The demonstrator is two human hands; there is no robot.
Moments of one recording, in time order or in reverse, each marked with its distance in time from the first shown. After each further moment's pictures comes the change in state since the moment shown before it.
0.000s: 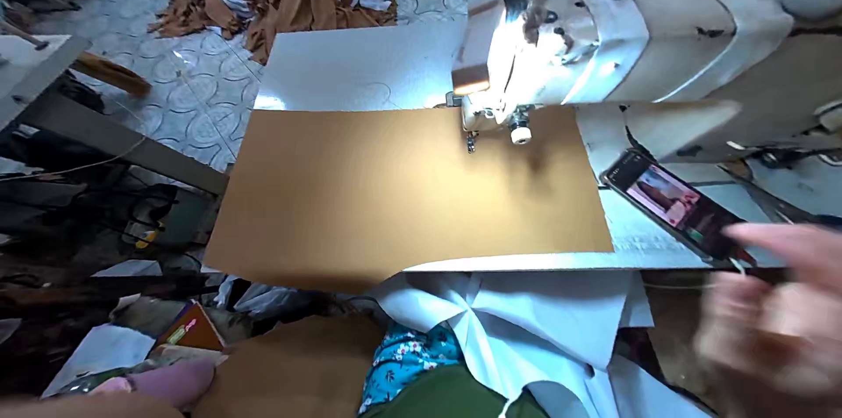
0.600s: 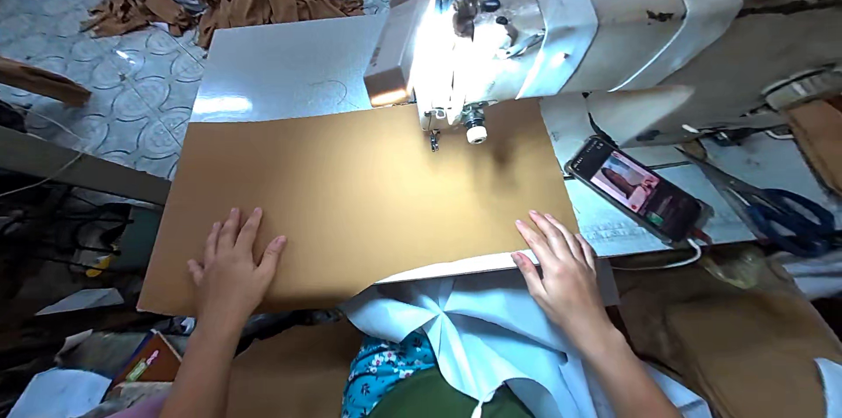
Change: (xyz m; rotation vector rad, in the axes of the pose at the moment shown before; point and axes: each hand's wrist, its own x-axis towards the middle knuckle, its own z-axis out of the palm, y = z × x) left_hand 0.012 -0.135 0.105 0.817 -0.413 -0.453; right_hand -0.059 0.024 0.095 -0.152 -0.407 0.216
